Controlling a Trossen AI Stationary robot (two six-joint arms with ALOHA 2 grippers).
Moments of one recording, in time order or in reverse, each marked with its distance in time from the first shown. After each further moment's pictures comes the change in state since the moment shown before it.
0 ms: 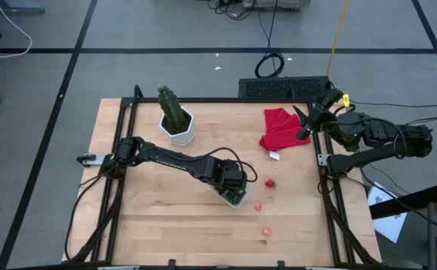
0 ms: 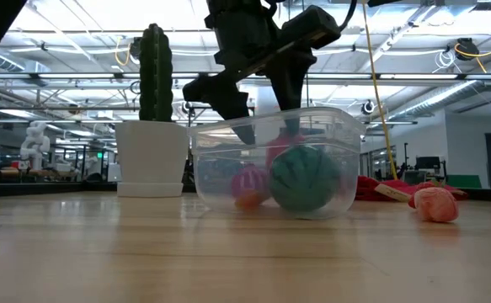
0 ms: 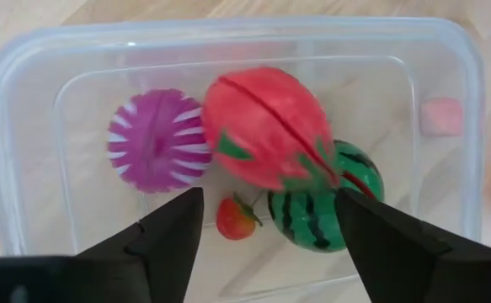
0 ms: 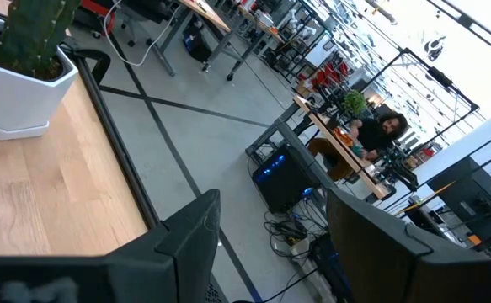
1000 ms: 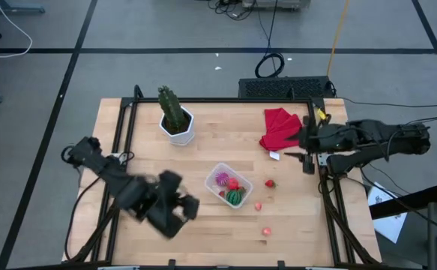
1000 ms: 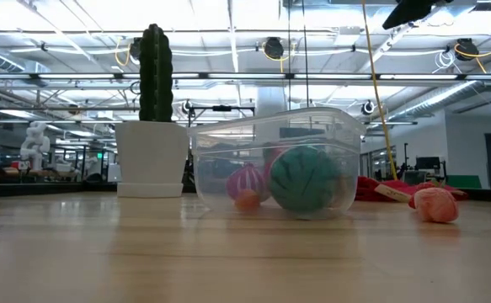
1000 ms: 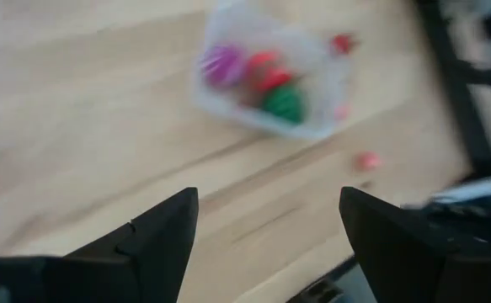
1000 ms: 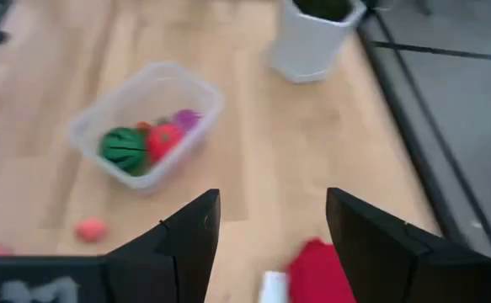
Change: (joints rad) left arm -0.434 -0.382 0.086 -0.464 -0.393 -0.759; right arm 0.042 0.046 0.000 -0.355 -0.702 0.474
